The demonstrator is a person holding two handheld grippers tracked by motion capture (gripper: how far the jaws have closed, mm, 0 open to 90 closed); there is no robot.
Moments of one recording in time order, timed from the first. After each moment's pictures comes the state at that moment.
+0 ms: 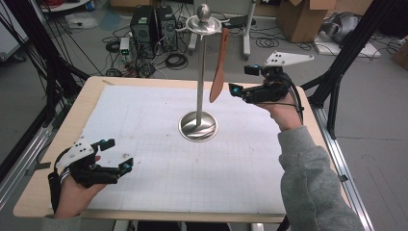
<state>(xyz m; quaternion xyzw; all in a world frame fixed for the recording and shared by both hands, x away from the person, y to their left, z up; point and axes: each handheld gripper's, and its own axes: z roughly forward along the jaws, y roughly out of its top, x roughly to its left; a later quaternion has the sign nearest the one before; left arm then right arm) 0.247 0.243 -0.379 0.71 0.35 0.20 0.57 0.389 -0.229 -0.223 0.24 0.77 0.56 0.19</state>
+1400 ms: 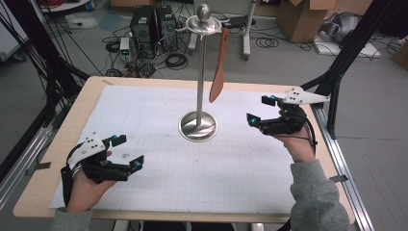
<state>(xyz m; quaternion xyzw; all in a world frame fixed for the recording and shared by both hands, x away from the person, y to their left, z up) 0.255 0.220 -0.371 0.71 0.33 0.19 0.59 0.347 -0.280 -0.293 0.27 0.76 0.56 0.19</state>
